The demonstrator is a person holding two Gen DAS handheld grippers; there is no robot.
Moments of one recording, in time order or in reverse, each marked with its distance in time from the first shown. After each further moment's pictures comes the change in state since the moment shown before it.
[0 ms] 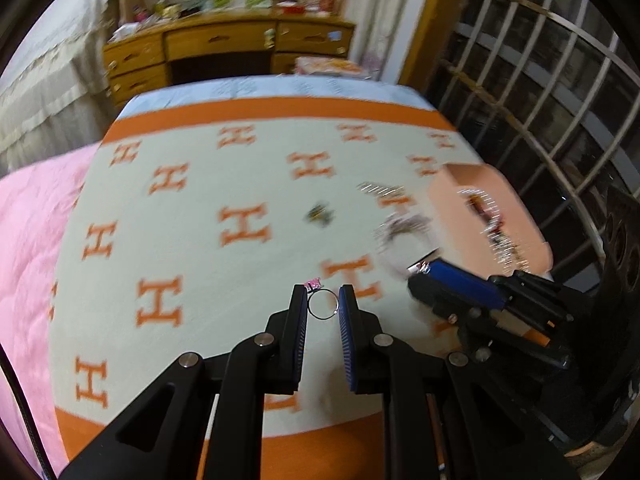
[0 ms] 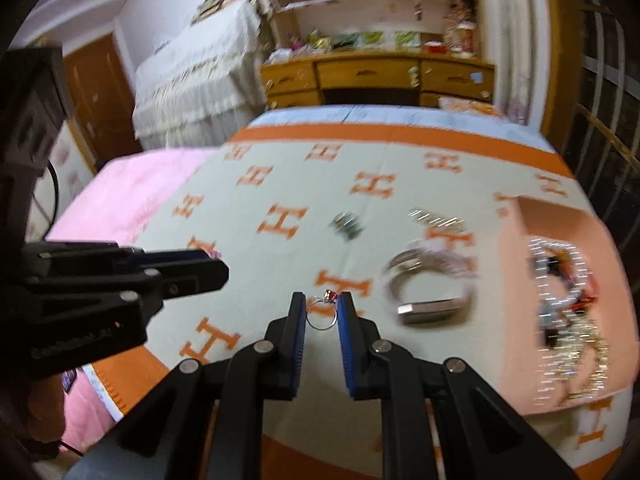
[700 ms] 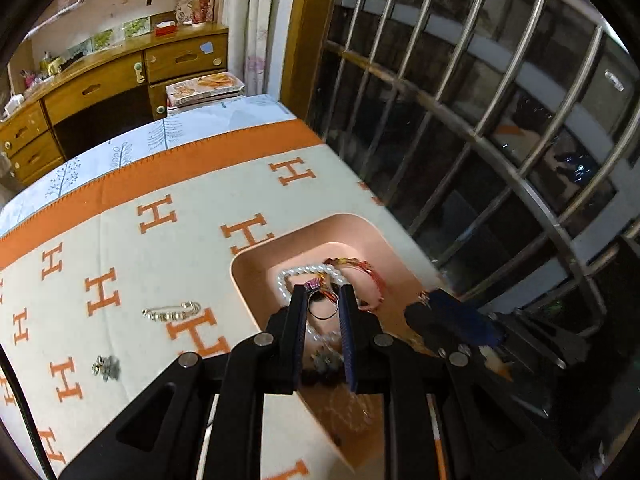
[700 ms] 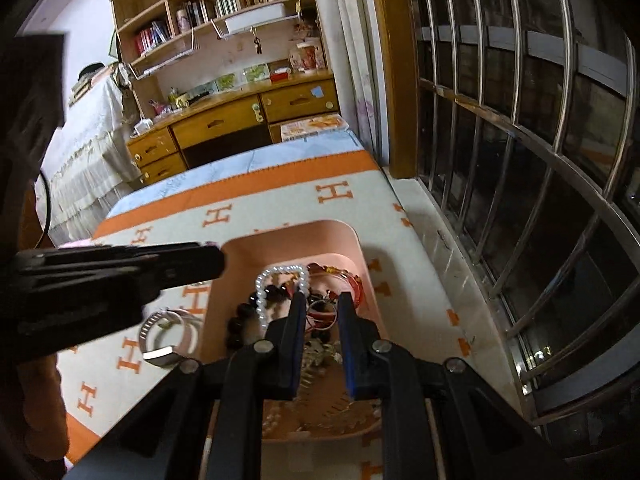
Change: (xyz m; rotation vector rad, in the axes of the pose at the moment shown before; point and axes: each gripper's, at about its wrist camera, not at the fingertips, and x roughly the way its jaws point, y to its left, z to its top) left arm 0.095 -0.182 0.094 0.233 0.036 -0.156; right arm -0.038 -0.159 -0.005 0.257 -0.068 -0.307
